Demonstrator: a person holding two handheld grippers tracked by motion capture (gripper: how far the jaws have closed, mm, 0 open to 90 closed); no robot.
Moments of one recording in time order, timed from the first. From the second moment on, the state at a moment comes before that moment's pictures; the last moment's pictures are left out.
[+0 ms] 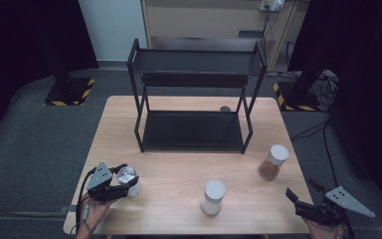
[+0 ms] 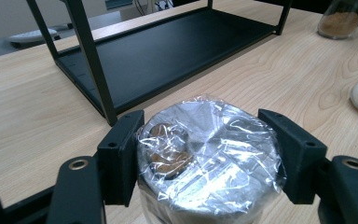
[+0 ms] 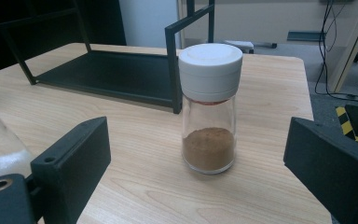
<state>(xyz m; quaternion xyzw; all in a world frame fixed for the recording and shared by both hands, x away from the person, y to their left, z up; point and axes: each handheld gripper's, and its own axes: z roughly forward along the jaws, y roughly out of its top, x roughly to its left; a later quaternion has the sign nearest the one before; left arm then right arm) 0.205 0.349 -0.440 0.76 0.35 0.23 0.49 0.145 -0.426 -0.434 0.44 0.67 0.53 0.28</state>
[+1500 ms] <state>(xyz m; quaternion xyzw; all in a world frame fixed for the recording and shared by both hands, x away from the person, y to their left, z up) 0.259 0.317 -0.389 0.80 0.26 0.20 0.51 0.146 -0.425 -0.434 0.44 0.67 0.52 0.28</state>
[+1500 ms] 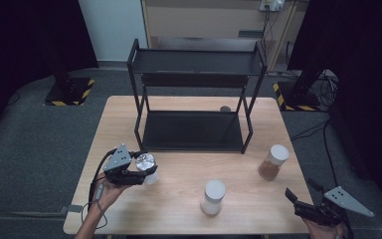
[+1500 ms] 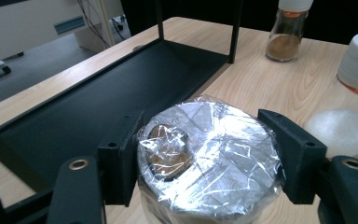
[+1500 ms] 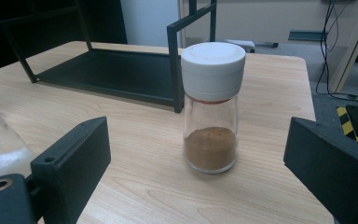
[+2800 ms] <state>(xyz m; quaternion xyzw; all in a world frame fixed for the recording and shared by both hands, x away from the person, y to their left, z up) 0.330 0.276 -0.356 0.79 0.27 0.20 0.52 0.146 -0.427 -0.435 0.44 0.67 0.53 0.28</state>
